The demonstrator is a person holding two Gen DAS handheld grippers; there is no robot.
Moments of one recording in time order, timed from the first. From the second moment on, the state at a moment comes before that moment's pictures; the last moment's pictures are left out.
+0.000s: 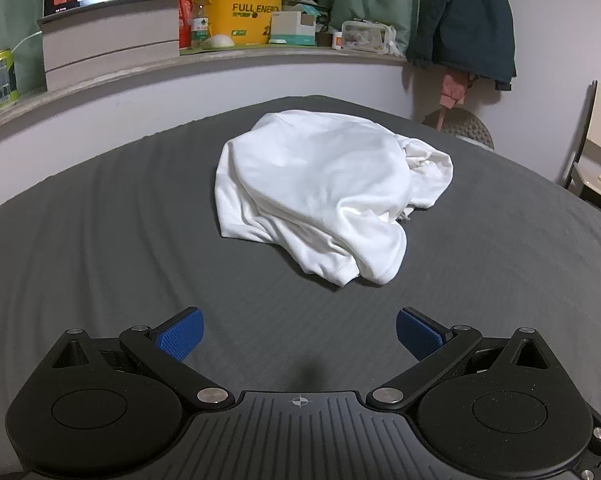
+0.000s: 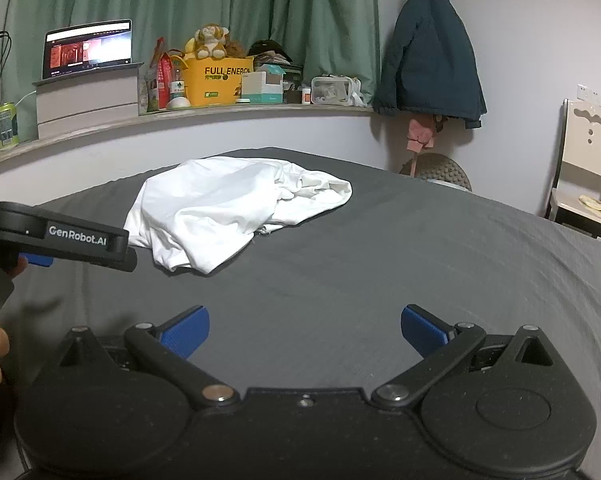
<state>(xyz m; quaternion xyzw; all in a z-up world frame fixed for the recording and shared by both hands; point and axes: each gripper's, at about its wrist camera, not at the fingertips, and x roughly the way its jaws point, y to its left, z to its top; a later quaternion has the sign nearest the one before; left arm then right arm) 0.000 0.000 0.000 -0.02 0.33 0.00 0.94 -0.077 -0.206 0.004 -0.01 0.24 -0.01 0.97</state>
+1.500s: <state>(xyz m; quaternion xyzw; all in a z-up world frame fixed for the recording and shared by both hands) 0.001 -0.003 -0.001 -0.02 0.33 0.00 0.94 -0.076 -0.205 0.003 -0.01 0.24 -0.01 0.97</state>
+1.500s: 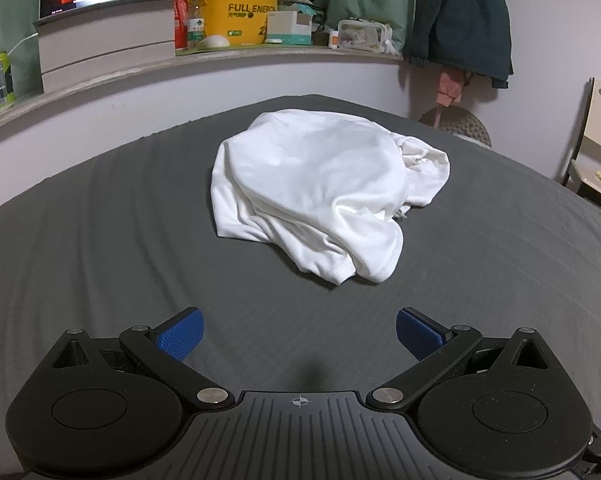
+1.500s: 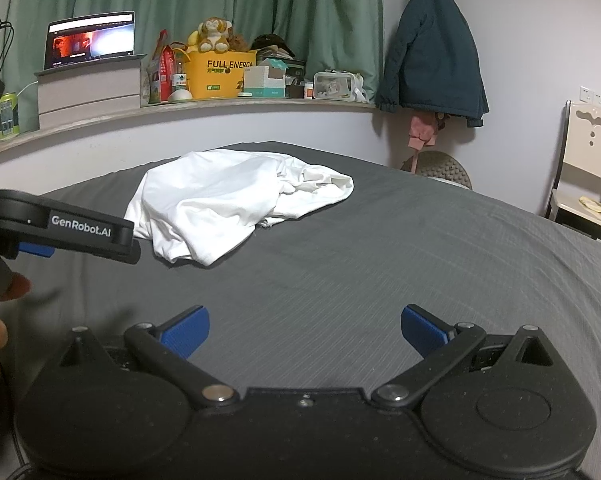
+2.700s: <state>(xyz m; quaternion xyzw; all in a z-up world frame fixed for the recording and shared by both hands) 0.001 -0.003 0.000 -0.03 0.33 -0.01 0.94 -0.076 -0.208 -0.001 -0.02 0.25 -0.01 0.97</state>
